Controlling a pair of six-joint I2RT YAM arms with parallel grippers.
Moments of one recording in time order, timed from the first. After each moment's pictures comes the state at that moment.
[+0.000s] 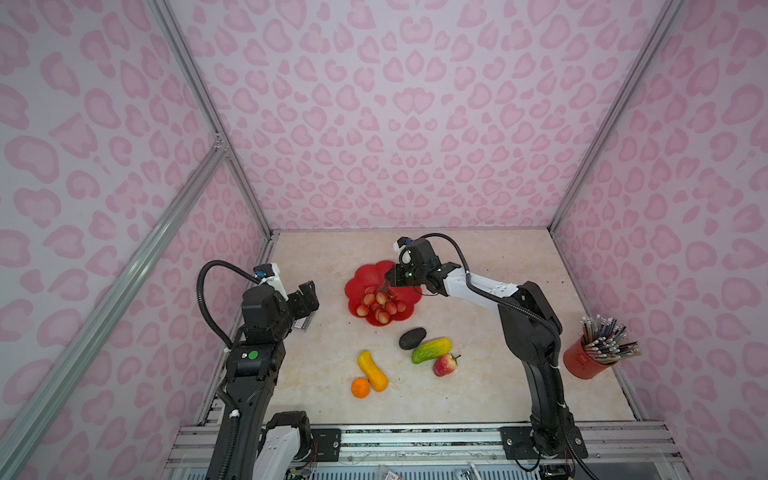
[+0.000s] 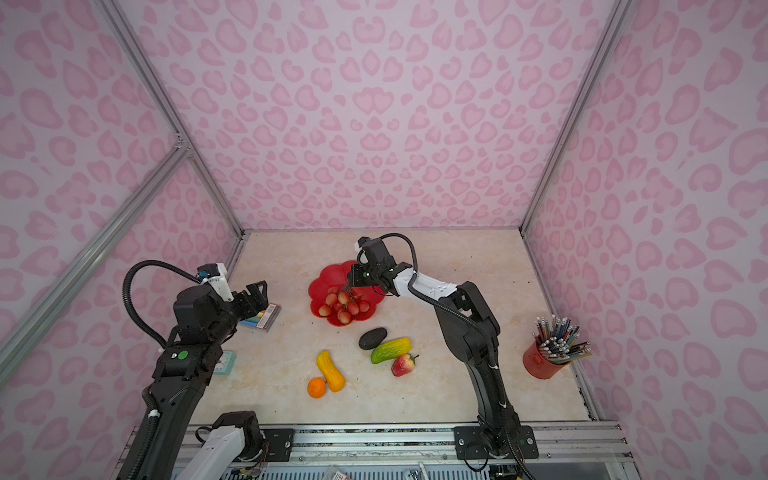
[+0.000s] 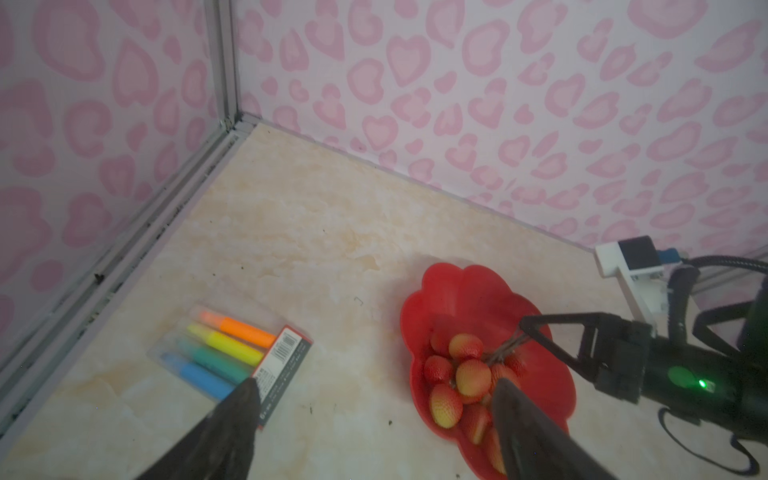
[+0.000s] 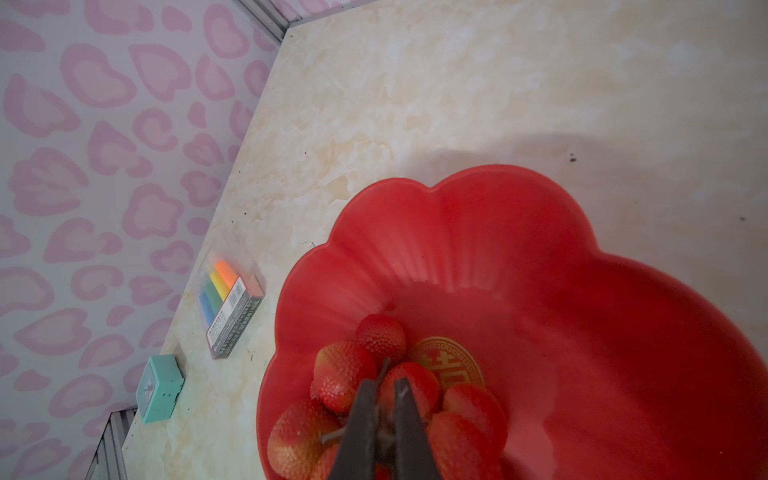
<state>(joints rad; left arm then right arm) 0.04 0.78 0.78 -0.45 0.10 -0.35 0.63 2.15 1.62 -0.14 -0.30 0.56</state>
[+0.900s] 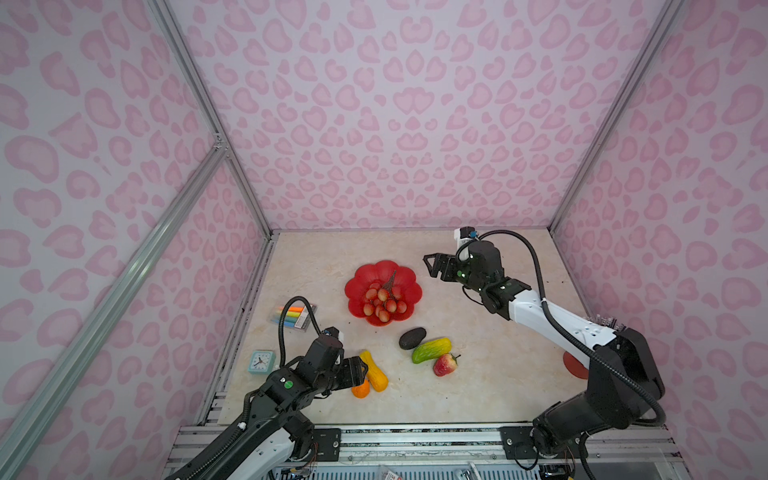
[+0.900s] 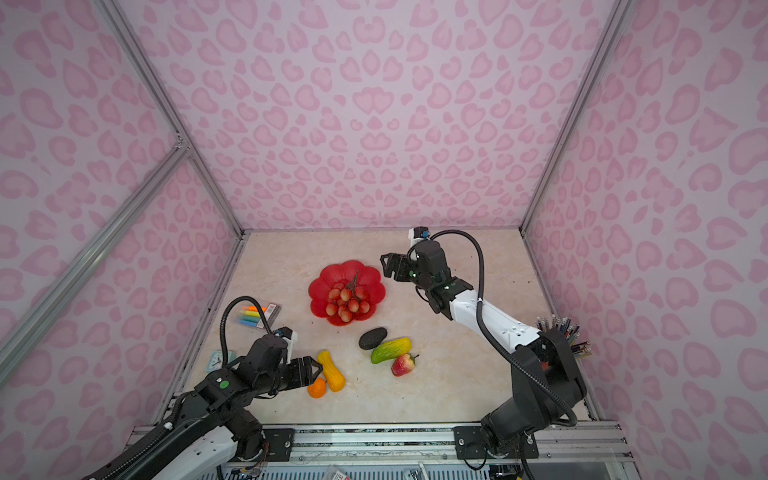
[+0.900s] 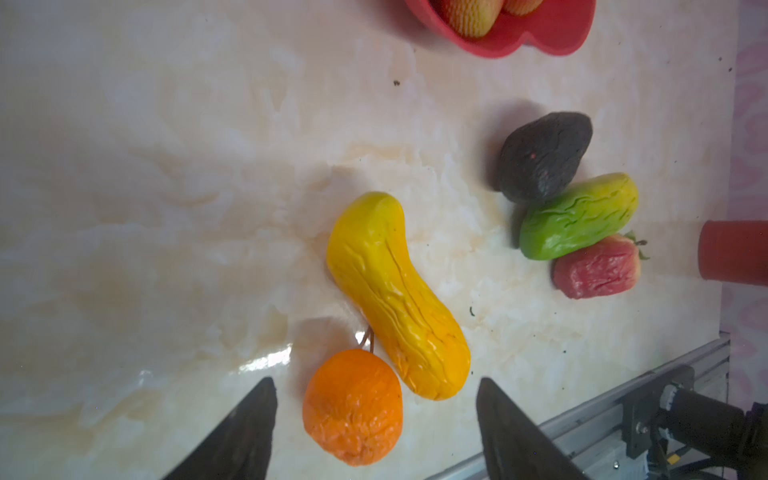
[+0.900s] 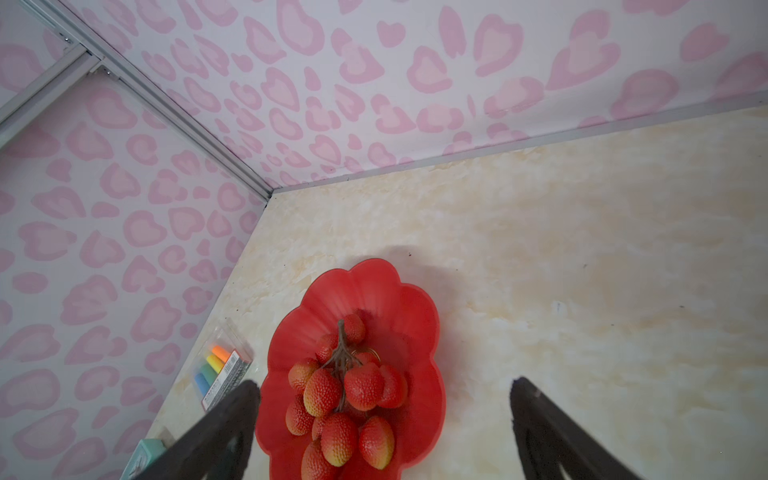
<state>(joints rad) -0.64 0.67 0.42 -0.71 0.10 -0.78 0.50 1.51 1.07 0.03 -0.08 0.54</state>
